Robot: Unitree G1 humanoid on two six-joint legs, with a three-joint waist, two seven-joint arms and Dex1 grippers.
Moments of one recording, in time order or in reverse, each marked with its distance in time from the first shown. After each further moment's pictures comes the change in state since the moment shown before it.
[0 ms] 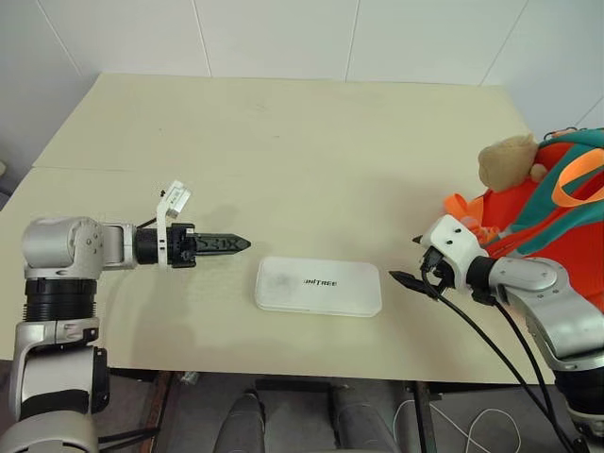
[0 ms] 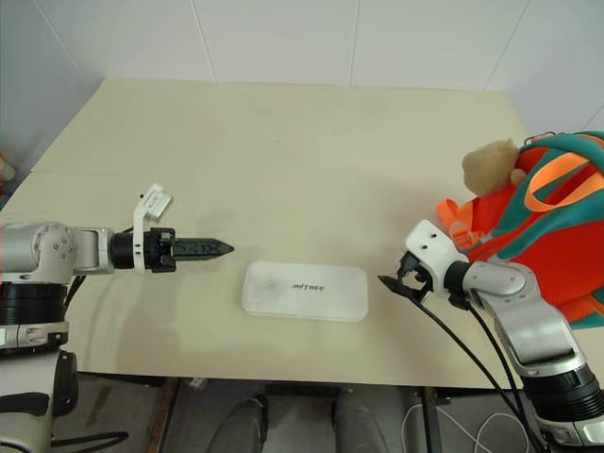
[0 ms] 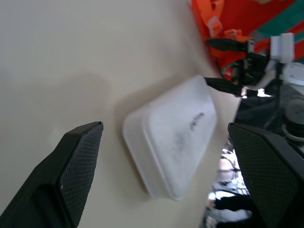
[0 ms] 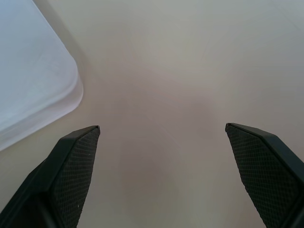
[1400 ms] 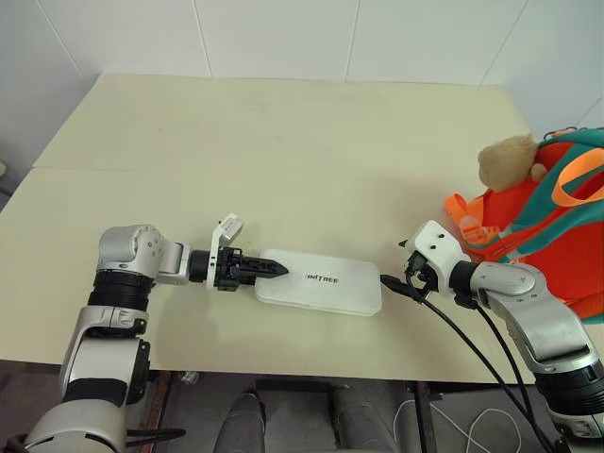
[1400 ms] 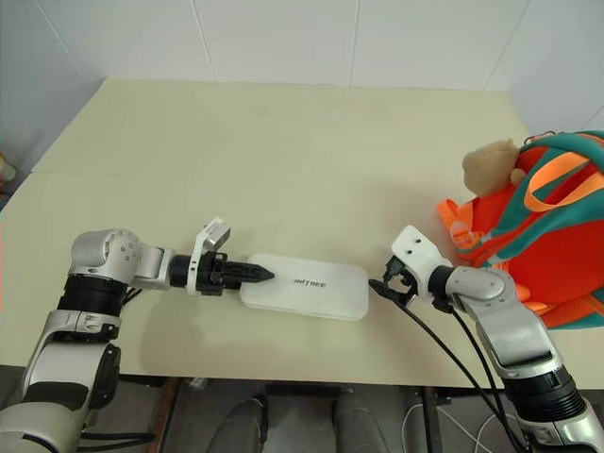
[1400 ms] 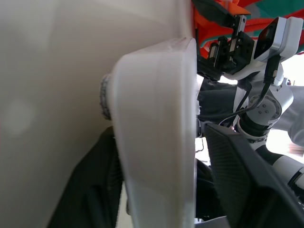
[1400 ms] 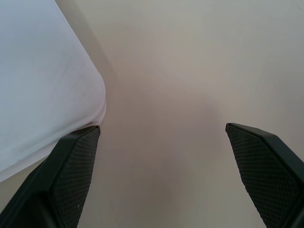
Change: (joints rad) left arm -0.062 -0.209 -0.114 0.215 -0.080 0.063 0.101; right arm -0.004 0.073 0.040 -0.007 -0.033 0.011 -0.021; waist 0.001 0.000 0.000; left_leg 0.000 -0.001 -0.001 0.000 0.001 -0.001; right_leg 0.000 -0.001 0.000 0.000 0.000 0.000
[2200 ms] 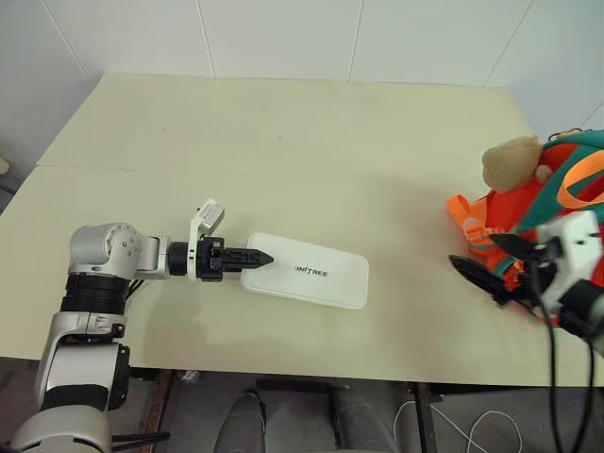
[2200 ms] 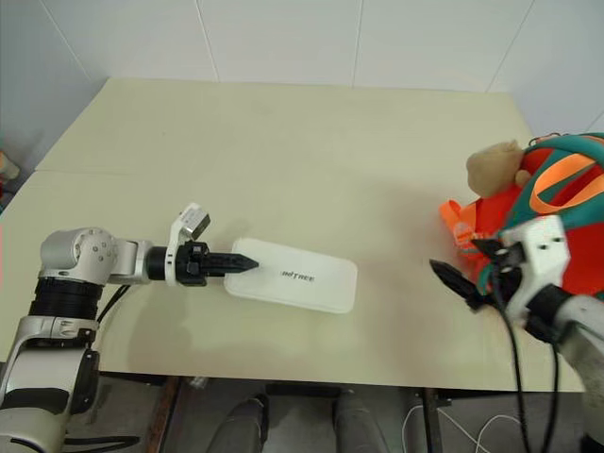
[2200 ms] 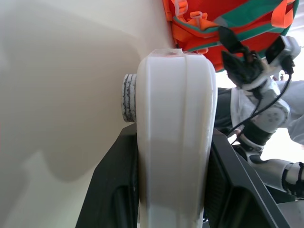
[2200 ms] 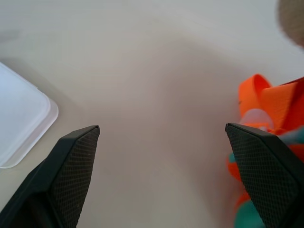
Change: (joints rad) left arm 0.025 0.113 -0.011 -0.067 -0.033 -0.107 -0.109; right arm 0.318 0.015 -0.807 -0.322 0.494 0.313 -0.041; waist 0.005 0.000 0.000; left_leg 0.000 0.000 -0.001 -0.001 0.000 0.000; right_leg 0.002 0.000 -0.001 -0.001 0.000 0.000
